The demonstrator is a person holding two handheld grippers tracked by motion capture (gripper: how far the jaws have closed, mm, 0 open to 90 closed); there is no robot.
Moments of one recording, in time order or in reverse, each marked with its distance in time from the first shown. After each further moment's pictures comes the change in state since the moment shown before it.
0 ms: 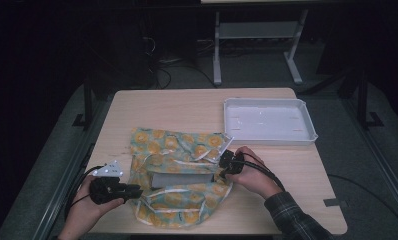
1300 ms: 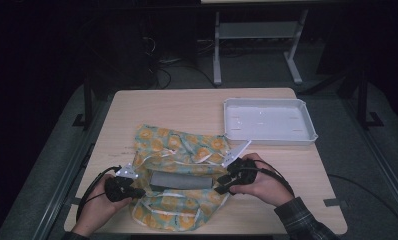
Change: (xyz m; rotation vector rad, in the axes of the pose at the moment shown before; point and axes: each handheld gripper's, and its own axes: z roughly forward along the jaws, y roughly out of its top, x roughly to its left) left arm 0.014 -0.002 0.044 0.185 0.090 0.047; right arm 0.034 -0.017 -0.049 -0.211 0.223 -0.052
